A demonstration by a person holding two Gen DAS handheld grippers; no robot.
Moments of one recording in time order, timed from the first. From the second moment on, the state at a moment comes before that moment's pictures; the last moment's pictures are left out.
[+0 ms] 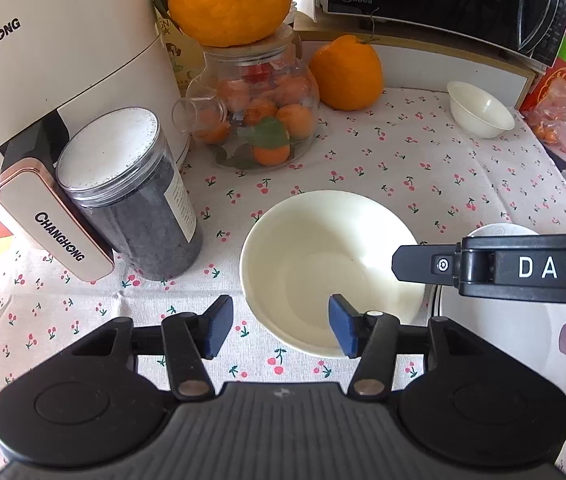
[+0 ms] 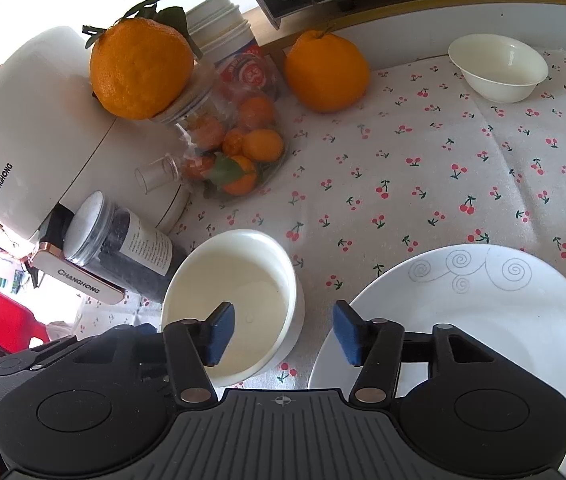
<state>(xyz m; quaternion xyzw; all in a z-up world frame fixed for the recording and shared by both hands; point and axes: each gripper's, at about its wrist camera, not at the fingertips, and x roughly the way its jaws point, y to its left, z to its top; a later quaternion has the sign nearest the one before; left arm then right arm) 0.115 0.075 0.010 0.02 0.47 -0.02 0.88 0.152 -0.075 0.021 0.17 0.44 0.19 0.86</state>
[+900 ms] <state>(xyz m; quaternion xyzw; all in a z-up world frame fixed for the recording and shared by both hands) 0.121 0.009 0.039 0.00 0.43 -0.05 0.90 0.133 -0.190 0.049 0.19 0.38 0.19 0.88</state>
